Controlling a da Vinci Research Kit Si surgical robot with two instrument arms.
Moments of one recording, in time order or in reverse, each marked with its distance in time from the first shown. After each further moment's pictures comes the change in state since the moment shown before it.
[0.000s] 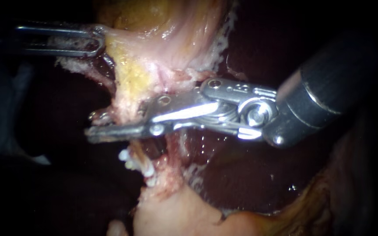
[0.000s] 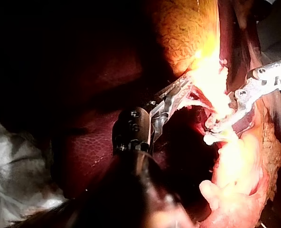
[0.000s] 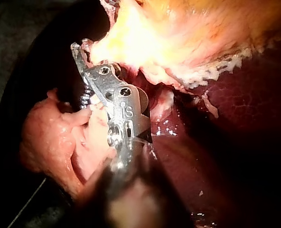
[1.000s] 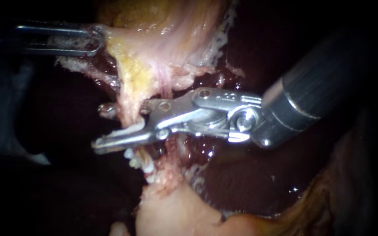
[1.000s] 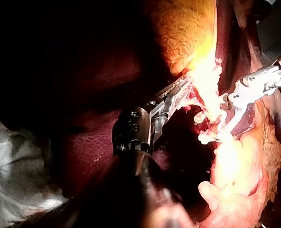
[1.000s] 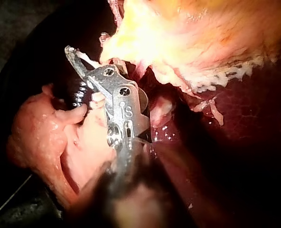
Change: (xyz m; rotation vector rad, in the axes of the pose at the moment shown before) right arm -0.002 0.002 0.001 -0.013 -0.029 -0.068; left arm 0.000 0.000 0.000 0.000 0.001 0.000
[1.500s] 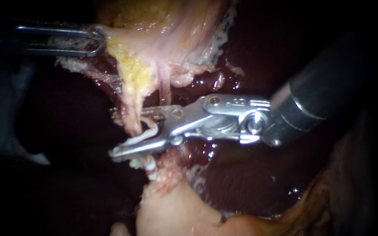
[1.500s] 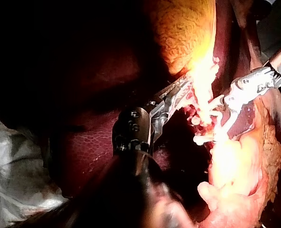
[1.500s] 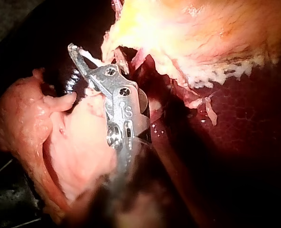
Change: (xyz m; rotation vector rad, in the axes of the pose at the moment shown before) right arm -0.006 0.003 -0.001 -0.009 -0.081 -0.031; left arm 0.000 0.000 0.000 0.000 0.000 0.000
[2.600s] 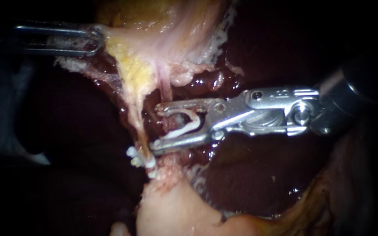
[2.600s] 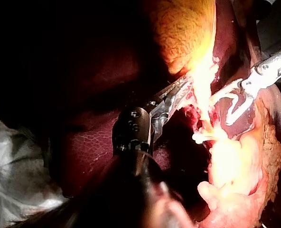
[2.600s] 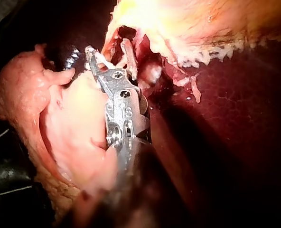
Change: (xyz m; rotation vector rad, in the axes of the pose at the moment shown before) right arm 0.000 -0.002 -0.008 -0.154 -0.145 -0.016; left arm 0.000 0.000 0.000 -0.002 -0.001 0.000
